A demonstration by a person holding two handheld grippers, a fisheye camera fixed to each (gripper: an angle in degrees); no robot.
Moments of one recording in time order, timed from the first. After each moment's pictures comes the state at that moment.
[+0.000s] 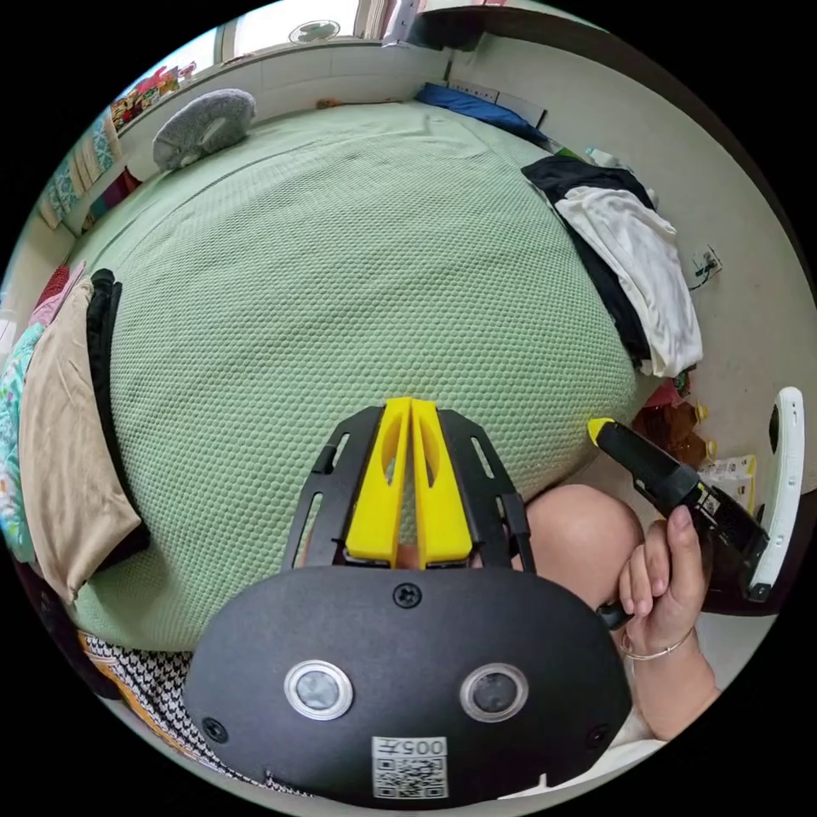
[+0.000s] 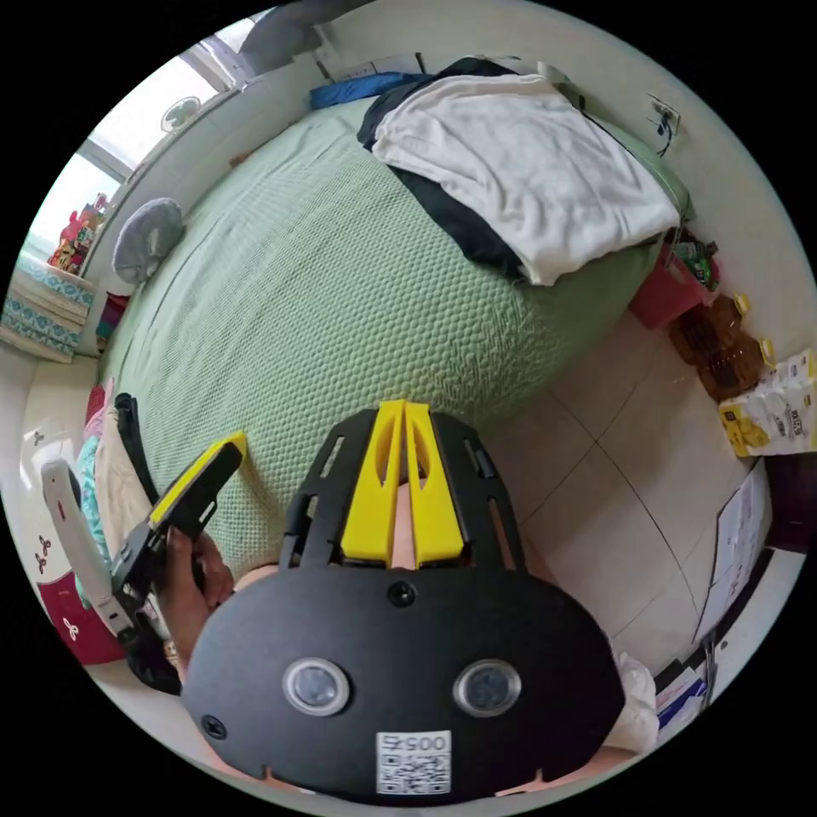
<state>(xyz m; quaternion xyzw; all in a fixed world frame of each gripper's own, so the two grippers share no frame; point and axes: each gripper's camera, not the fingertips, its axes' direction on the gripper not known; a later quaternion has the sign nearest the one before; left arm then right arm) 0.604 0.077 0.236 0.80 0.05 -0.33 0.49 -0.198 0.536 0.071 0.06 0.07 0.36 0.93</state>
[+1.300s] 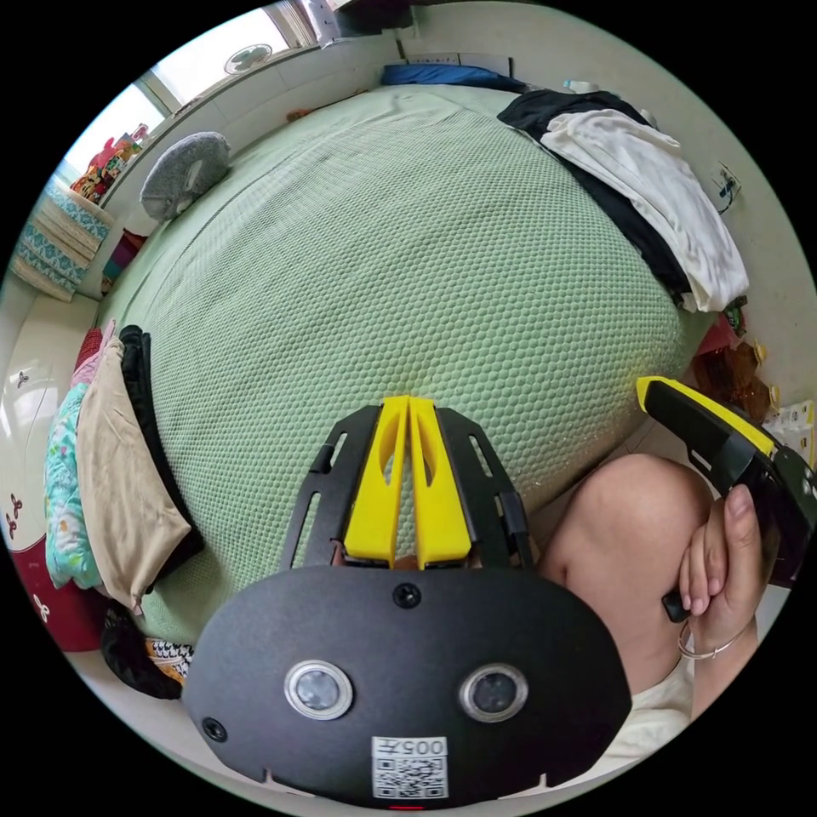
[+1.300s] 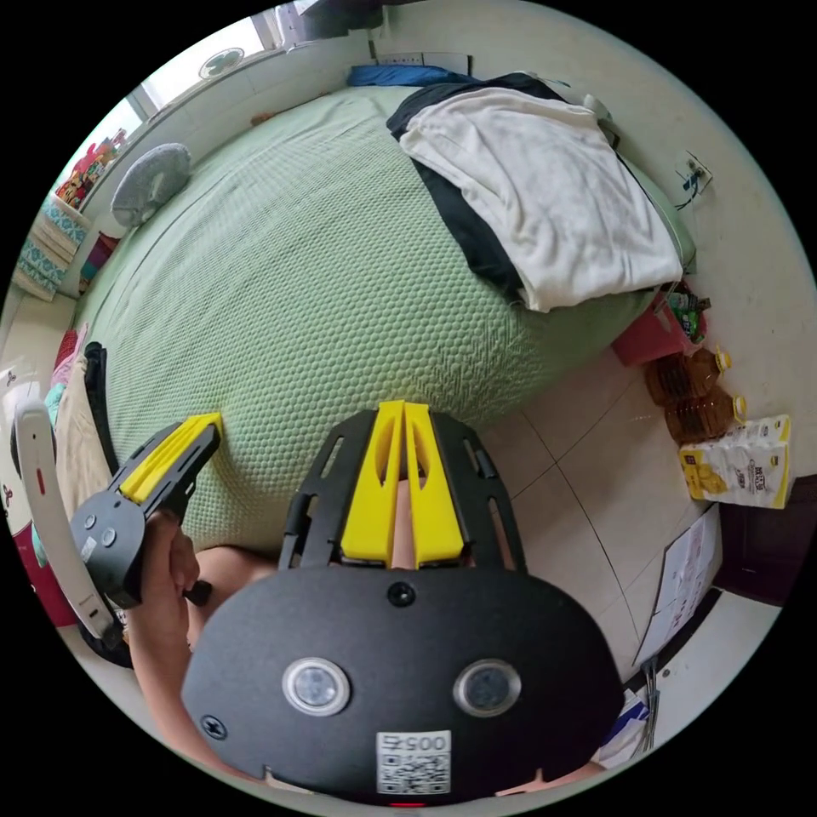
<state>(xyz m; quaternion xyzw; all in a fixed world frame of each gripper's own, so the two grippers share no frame) 0.590 -0.128 0.026 0.74 -0.06 -0.39 0.54 -0.159 0.565 0.063 0.02 0.12 0.30 0.95</state>
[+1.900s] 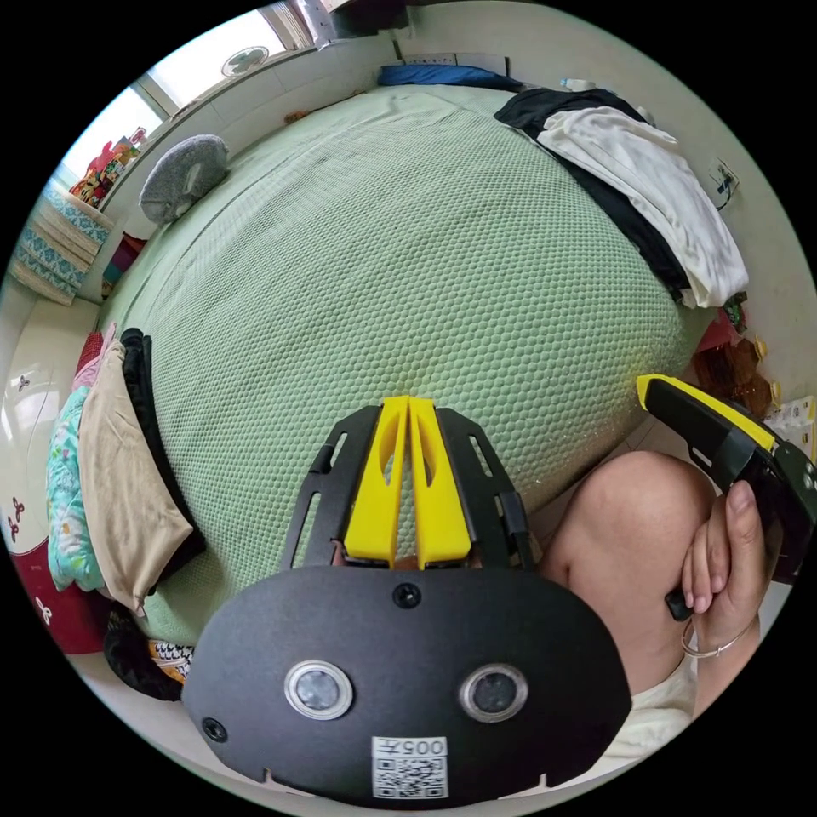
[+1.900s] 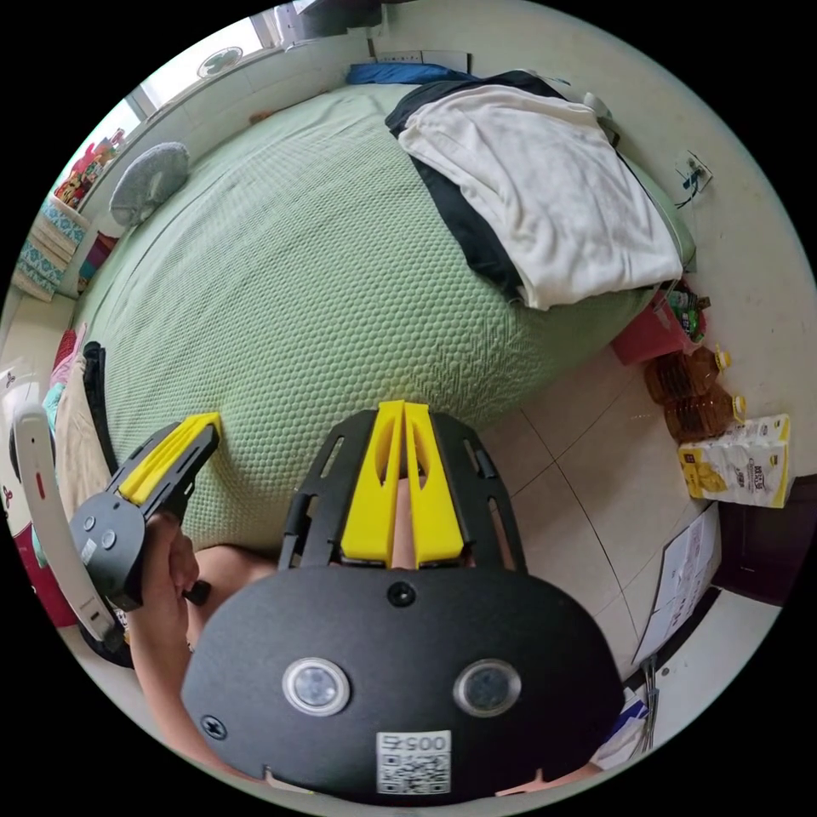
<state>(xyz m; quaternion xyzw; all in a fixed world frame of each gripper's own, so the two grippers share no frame) 0.569 -0.157 -0.001 0.74 -0.06 -0.40 0.54 -0.150 0.578 0.062 0.01 0.12 0.29 0.95</state>
